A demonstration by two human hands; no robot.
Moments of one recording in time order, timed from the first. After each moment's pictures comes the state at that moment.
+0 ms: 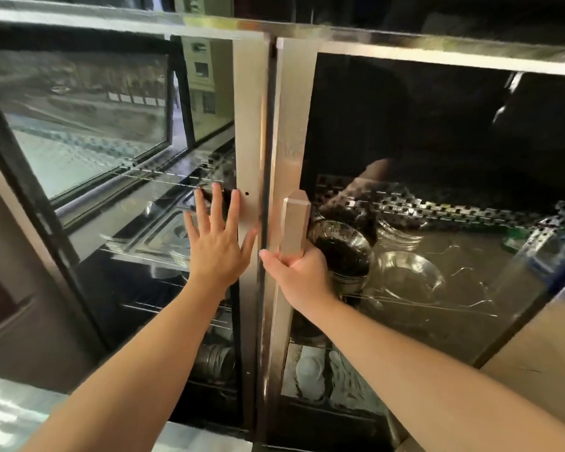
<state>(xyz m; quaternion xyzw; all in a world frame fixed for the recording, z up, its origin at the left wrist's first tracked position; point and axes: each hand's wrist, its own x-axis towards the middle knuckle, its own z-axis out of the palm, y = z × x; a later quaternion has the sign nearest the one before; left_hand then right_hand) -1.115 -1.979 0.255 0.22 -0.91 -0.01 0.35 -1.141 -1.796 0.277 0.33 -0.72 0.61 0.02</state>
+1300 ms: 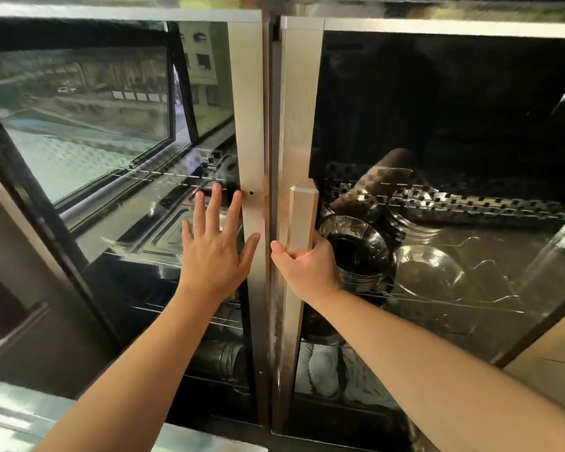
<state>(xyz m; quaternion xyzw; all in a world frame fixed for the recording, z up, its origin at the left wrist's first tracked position) -1.091 -1.976 0.272 0.20 -0.93 0.00 0.32 -1.171 -1.818 0.268 0.33 -0.71 0.62 0.04</state>
